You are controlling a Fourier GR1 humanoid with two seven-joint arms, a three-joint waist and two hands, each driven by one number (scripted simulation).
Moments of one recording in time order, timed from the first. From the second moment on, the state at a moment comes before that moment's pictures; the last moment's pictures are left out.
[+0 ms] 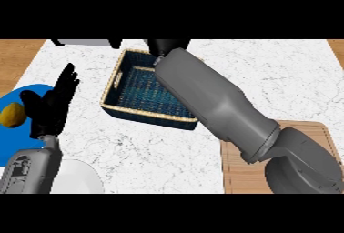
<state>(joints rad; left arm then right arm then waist) -0.27 0.22 0.10 -1.43 -0.03 0.06 0.17 -1.50 0.00 0.86 -0.40 0.68 -0.60 1.17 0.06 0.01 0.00</state>
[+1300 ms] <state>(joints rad) -0.22 0.20 0.10 -1.48 -0.03 0.07 0.17 -1.51 0.00 0.81 -0.32 0.53 -0.23 1.06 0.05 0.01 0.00</state>
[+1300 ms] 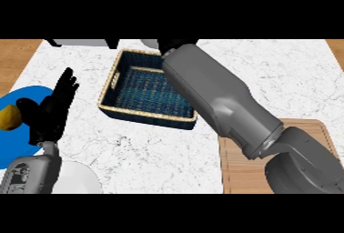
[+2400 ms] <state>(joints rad) -0.22 0.19 0.11 -1.46 -0.04 0.06 0.14 -1.41 0.00 0.77 -0.32 0.54 -0.15 1.04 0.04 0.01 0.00</state>
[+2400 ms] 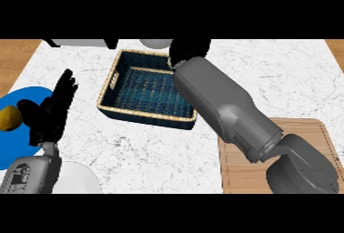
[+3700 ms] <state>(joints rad) -0.21 0.20 0.13 -1.47 -0.03 0.06 0.16 -1.41 -0.02 0.64 -0.37 0.55 -0.42 1.07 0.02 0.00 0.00</state>
